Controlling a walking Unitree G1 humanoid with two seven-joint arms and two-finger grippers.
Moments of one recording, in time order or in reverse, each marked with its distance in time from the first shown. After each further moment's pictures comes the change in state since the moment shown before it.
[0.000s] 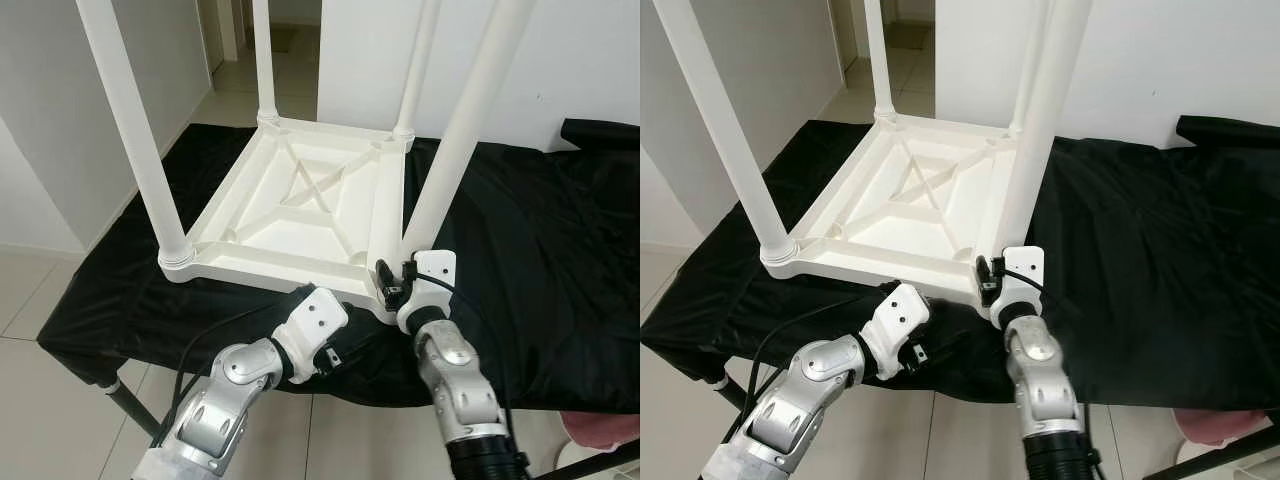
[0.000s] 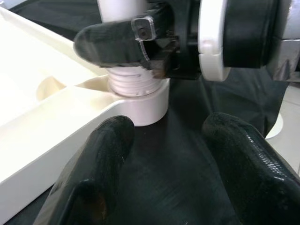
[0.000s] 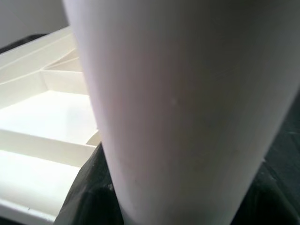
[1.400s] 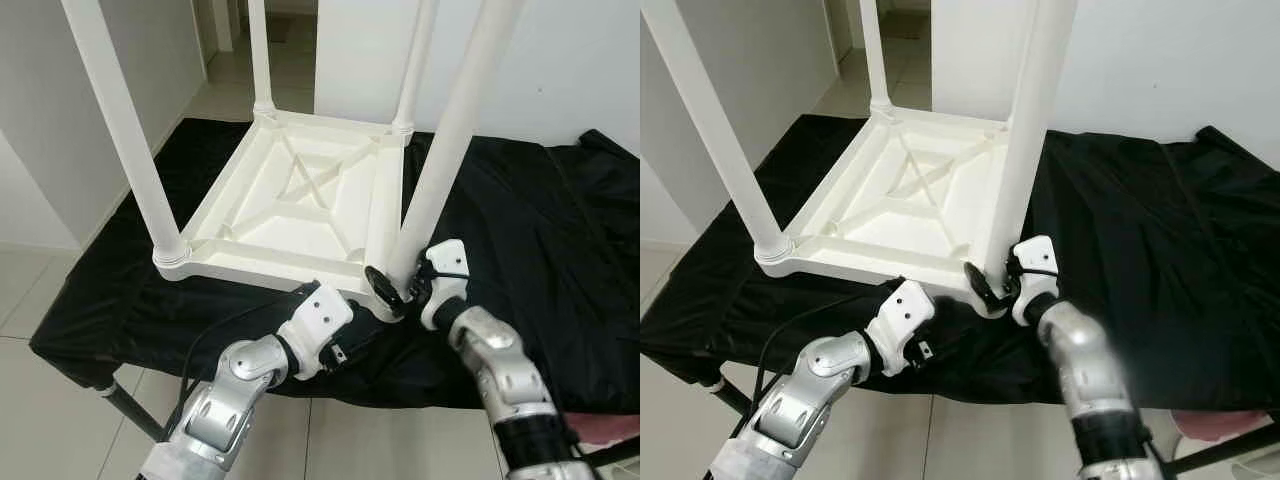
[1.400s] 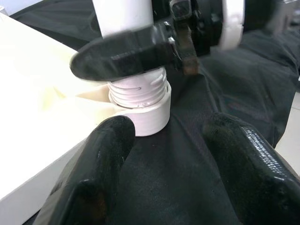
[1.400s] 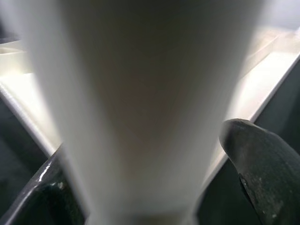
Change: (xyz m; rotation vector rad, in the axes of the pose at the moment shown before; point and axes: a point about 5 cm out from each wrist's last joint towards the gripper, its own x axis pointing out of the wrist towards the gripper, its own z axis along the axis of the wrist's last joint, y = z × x) left arm 0.006 0.002 0.006 0.009 -0.023 -0.004; right arm 0.017 -0.041 0.017 -0.229 0.019 0.506
